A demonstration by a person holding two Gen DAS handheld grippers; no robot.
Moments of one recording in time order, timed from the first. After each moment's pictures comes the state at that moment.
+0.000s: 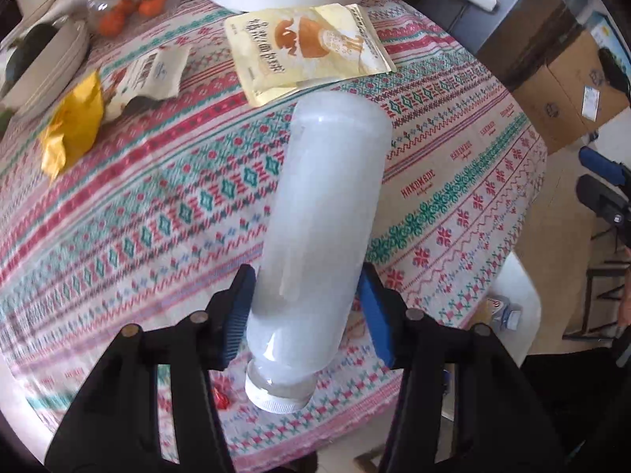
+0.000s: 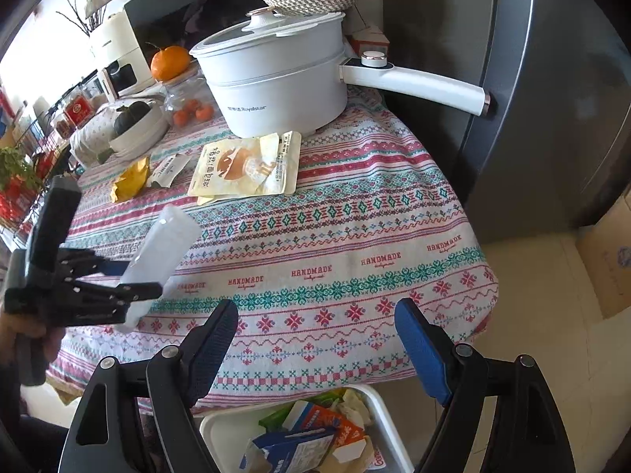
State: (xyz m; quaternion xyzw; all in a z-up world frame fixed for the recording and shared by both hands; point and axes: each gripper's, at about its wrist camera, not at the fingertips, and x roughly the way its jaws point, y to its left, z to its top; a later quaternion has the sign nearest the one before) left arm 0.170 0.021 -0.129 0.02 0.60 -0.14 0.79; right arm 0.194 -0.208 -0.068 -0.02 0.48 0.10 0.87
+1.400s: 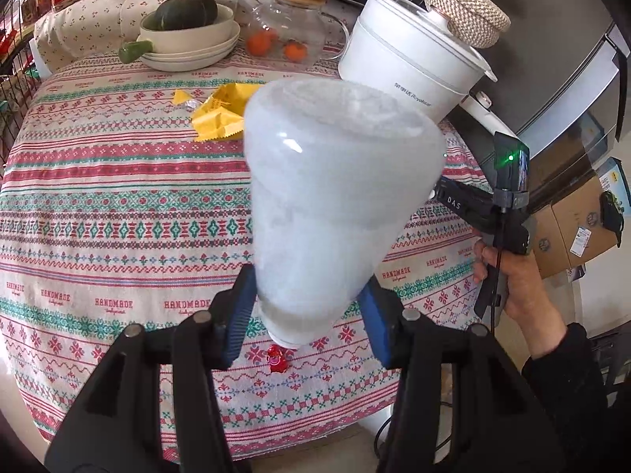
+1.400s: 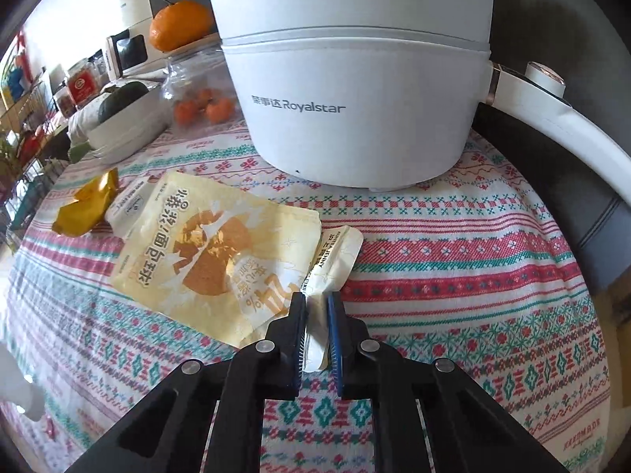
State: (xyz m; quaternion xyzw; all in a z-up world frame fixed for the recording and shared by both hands) left arm 0.151 0.131 -0.079 -0.14 0.50 -0.06 0.85; right arm 0.343 -0.111 -0.165 -0.06 0.44 0.17 0.88
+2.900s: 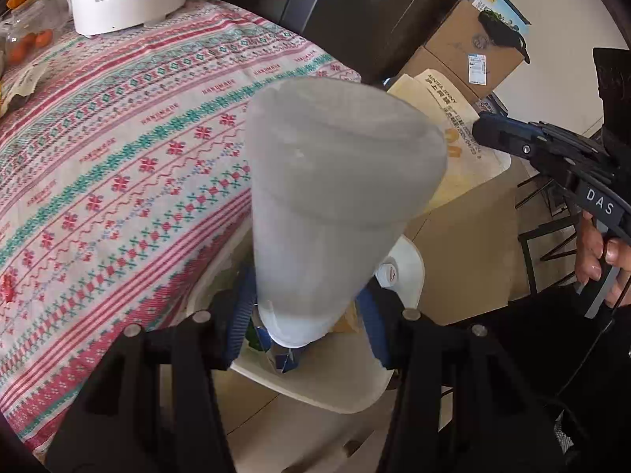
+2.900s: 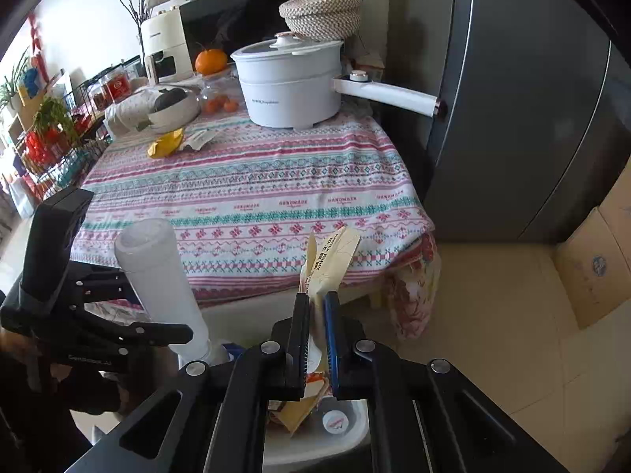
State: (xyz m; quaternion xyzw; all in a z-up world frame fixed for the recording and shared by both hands) left arm 0.059 -0.091 -0.129 -0.01 0.54 -0.32 0.78; right arm 0.048 -0.276 -0.049 -0.06 0.44 0.12 0.89
